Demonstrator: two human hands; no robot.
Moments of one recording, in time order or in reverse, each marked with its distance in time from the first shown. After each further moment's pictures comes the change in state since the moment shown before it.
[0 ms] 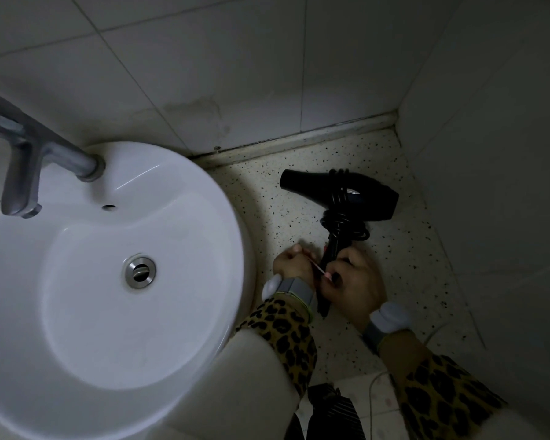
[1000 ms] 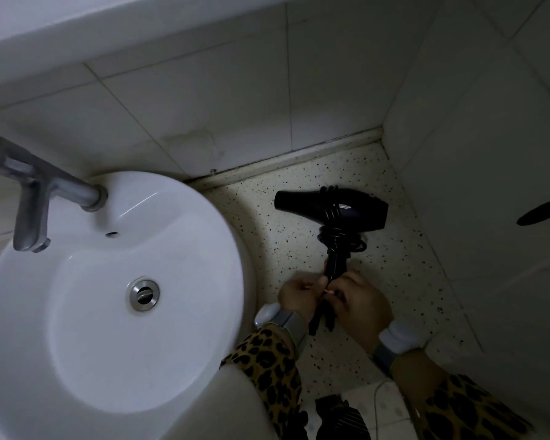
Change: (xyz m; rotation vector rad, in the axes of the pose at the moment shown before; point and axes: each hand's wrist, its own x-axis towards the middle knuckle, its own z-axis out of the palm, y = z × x) left_hand -0.004 -0.006 -0.041 0.707 -0.435 0.150; right_hand -0.018 0.005 -0.006 0.062 -0.028 0.032
